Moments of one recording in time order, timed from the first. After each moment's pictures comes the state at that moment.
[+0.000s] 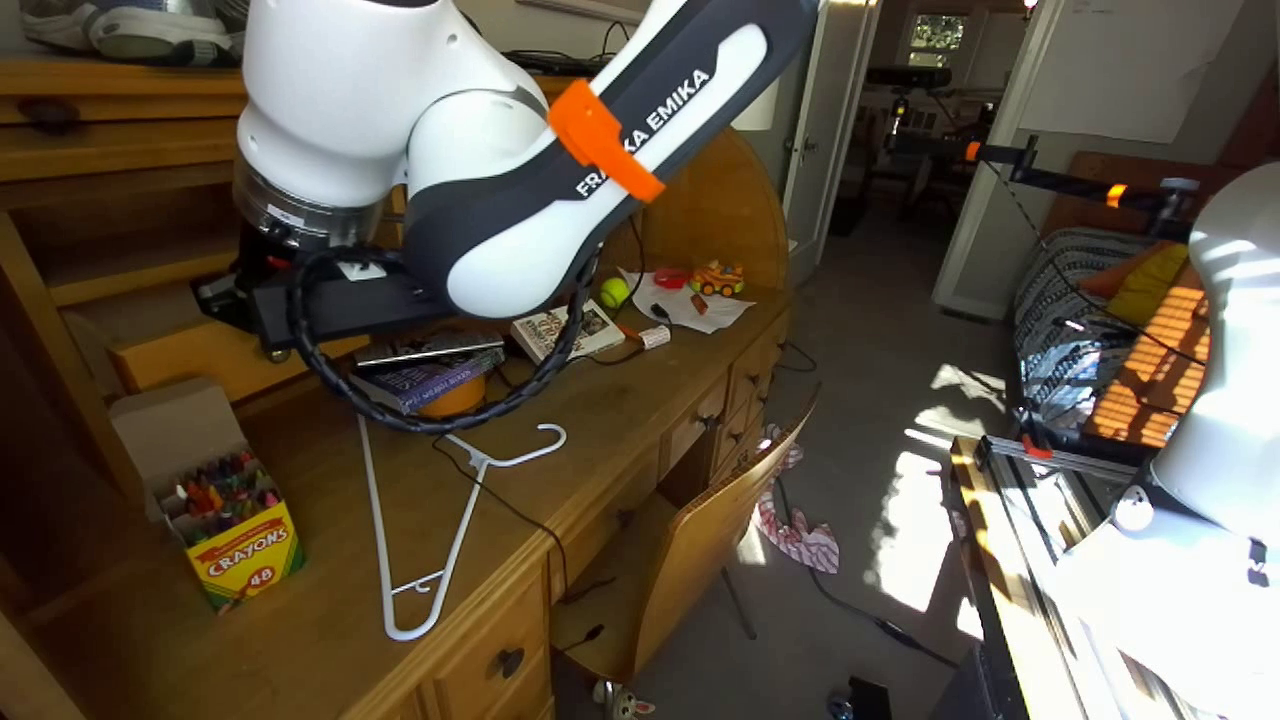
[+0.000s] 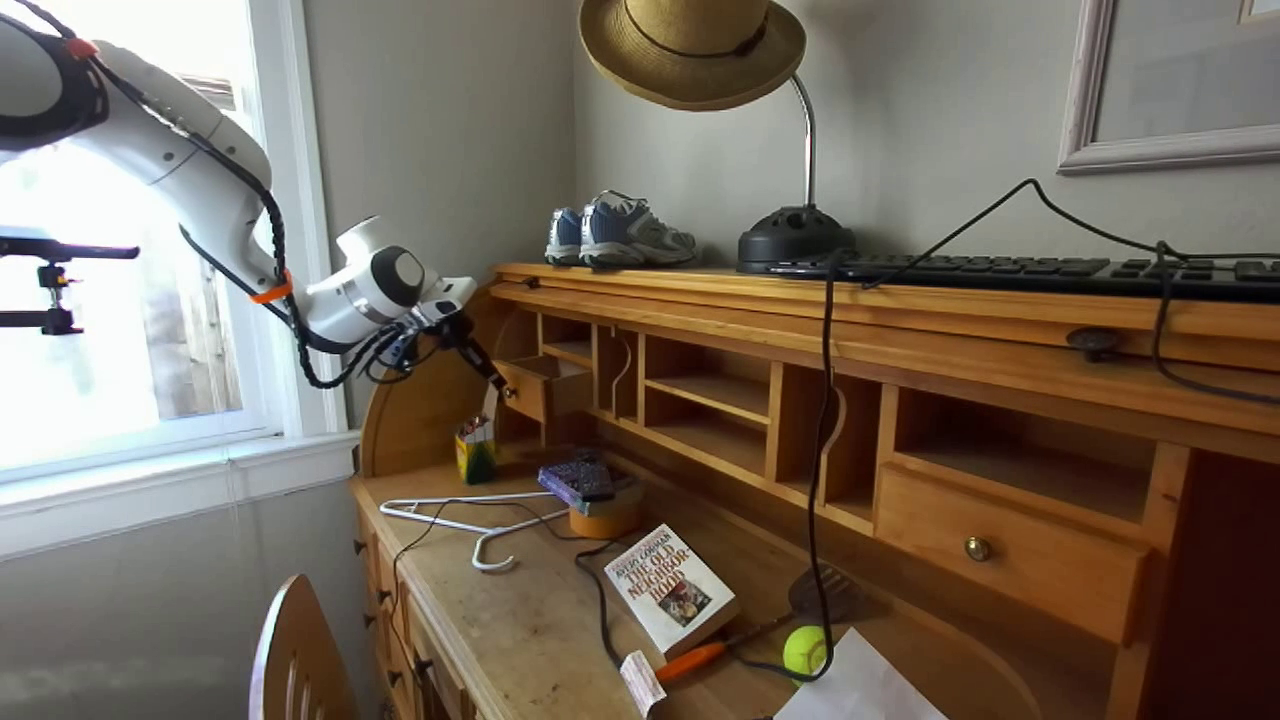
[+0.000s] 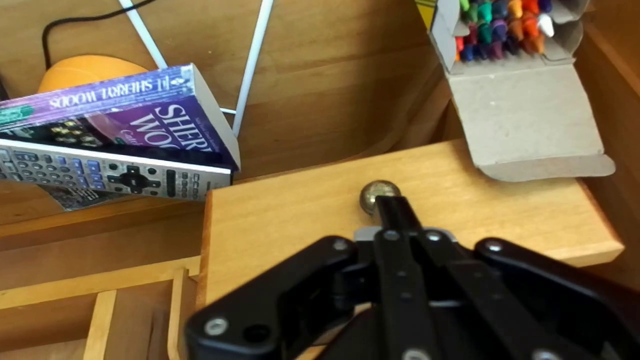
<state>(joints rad) 0.33 0.62 -0.17 -1.62 -0.59 2.81 1.14</state>
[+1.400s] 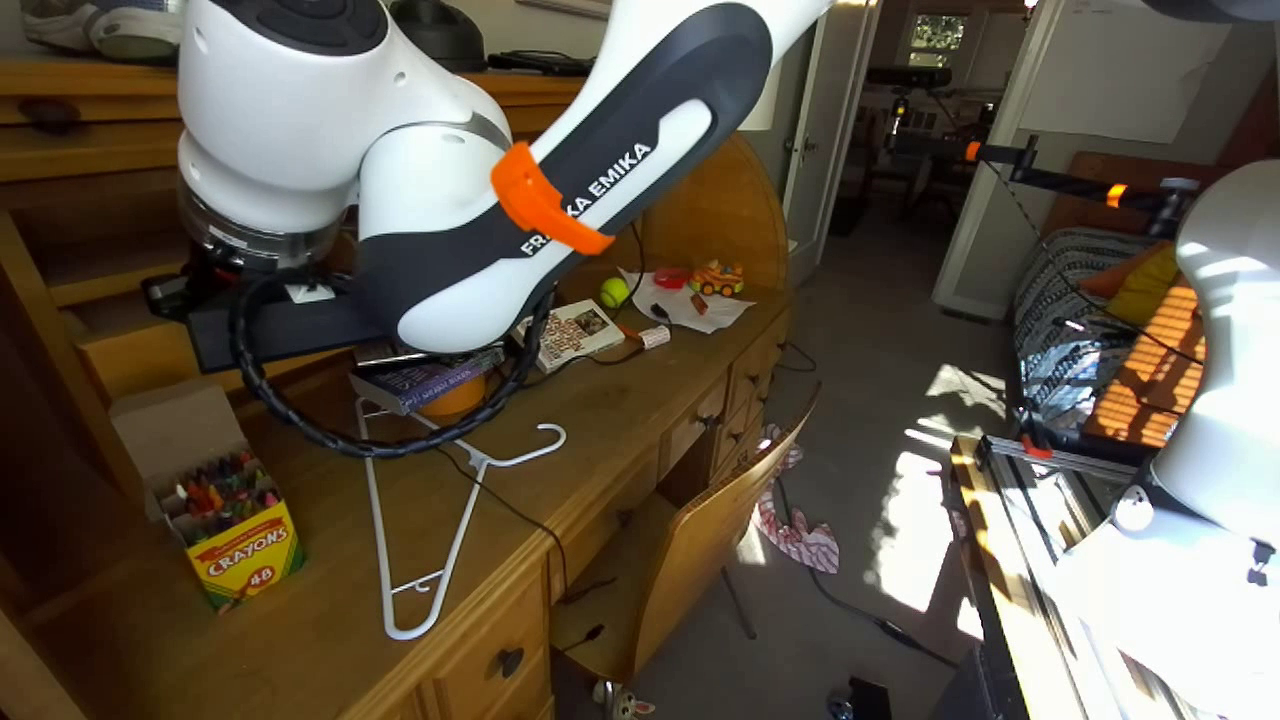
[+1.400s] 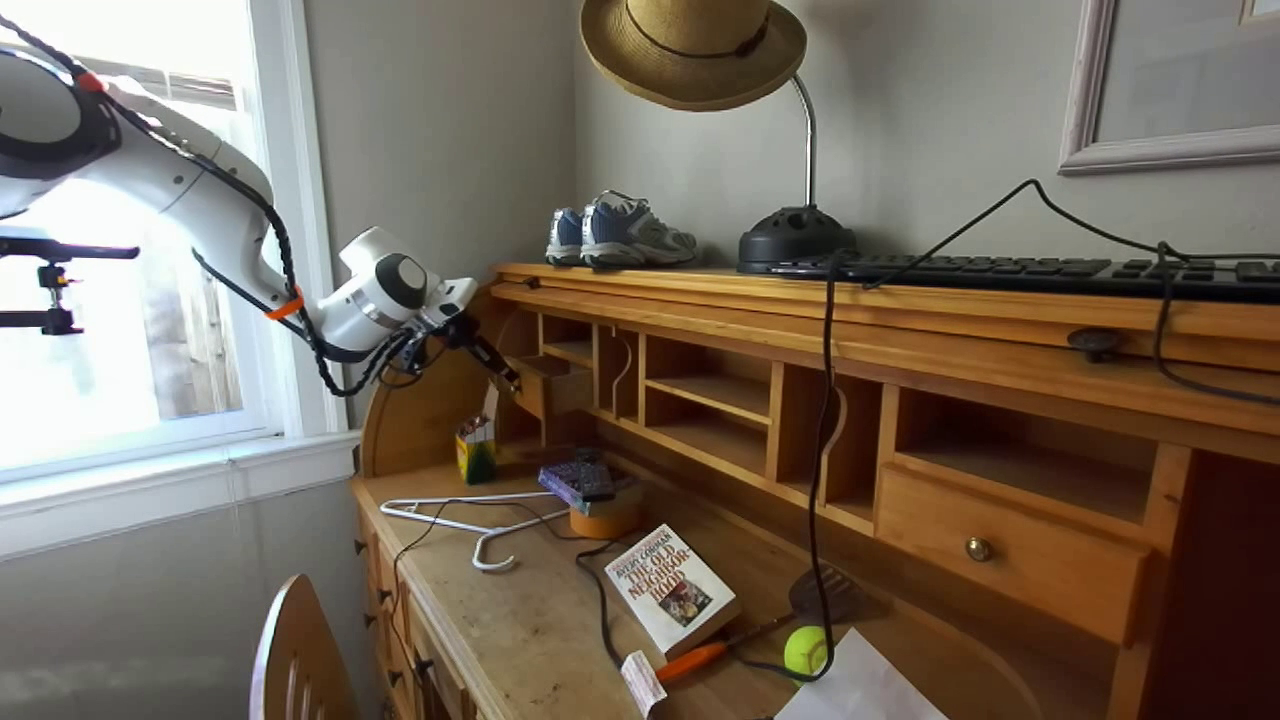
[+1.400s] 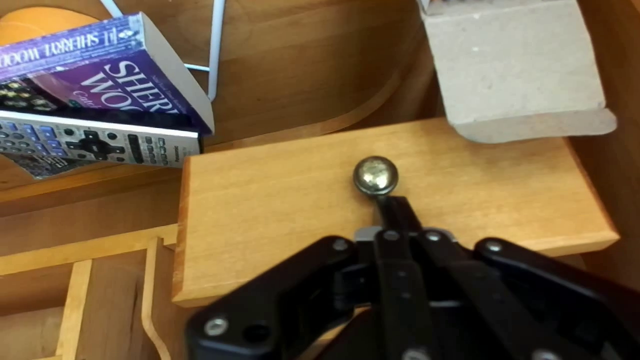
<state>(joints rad) 0.52 0.75 -0.39 -1.50 -0.53 2.84 1.22</state>
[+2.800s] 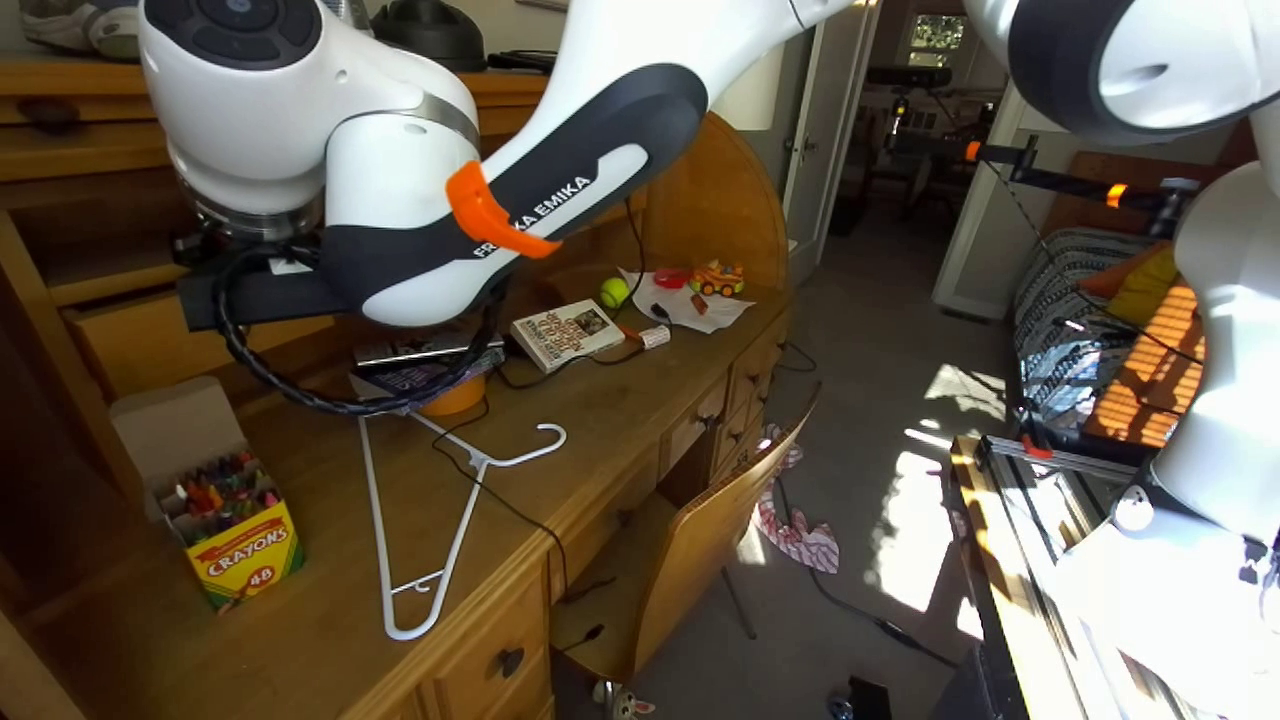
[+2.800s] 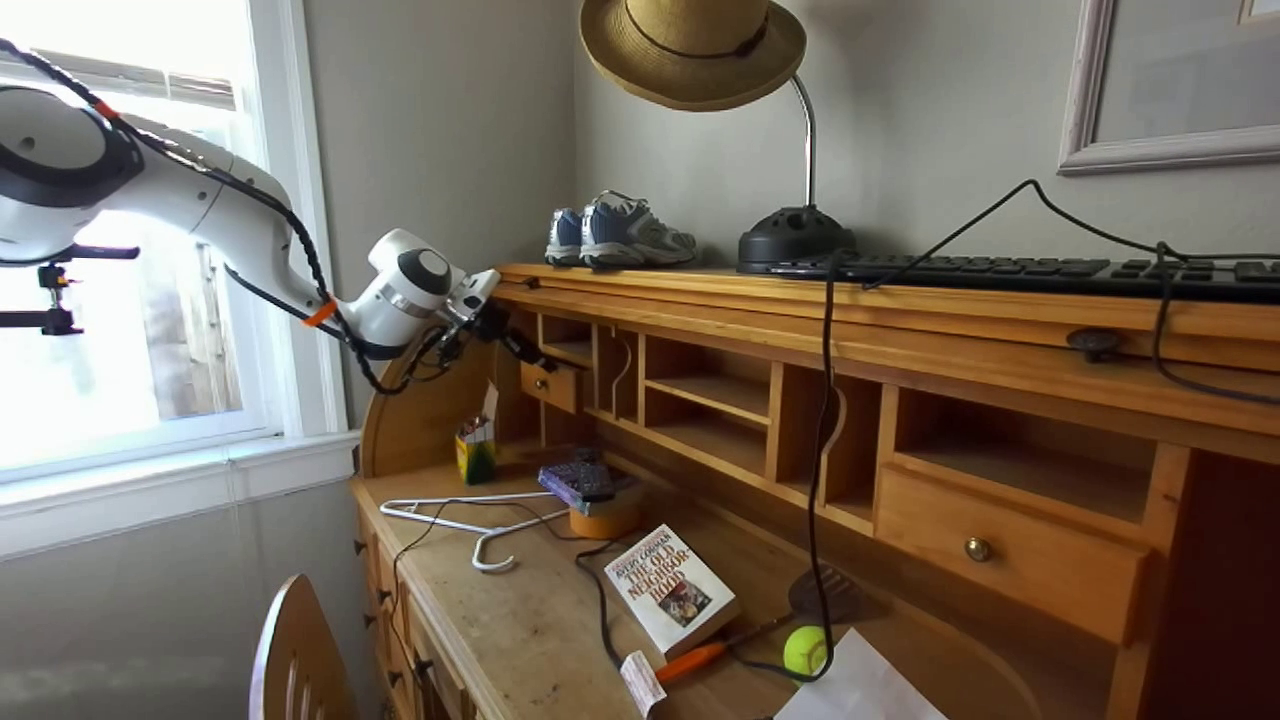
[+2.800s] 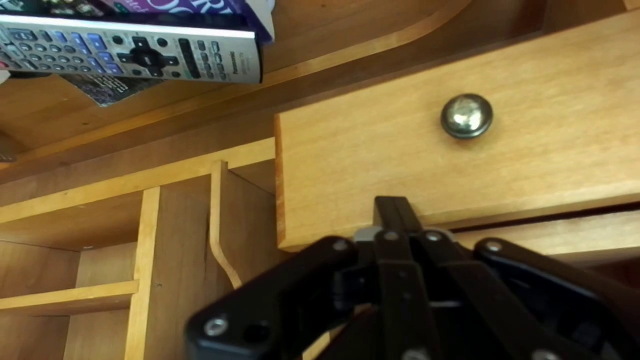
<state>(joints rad) 0.54 0.88 -0.53 -1.29 -0.53 2.69 1.35</state>
